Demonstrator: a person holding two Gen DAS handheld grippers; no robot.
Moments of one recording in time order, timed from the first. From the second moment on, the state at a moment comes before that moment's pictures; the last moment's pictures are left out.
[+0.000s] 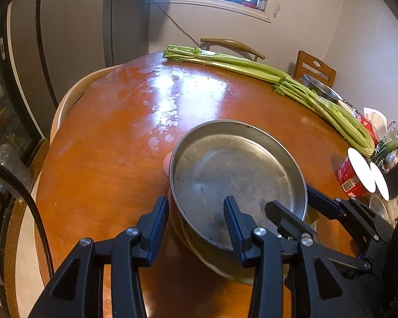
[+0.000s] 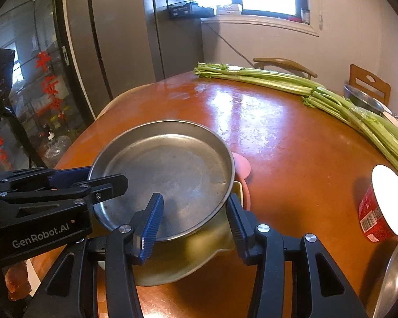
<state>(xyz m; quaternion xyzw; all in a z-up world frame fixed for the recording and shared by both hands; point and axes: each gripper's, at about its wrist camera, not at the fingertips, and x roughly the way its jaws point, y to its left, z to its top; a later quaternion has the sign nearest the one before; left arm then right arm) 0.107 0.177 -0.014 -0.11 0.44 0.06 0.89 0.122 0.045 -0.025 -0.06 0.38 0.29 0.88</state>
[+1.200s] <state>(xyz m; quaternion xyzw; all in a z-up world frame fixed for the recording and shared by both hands) 0.095 0.183 -0.007 -0.13 0.43 0.07 0.89 0.116 0.041 -0.015 -0.08 0.36 0.29 0.88</state>
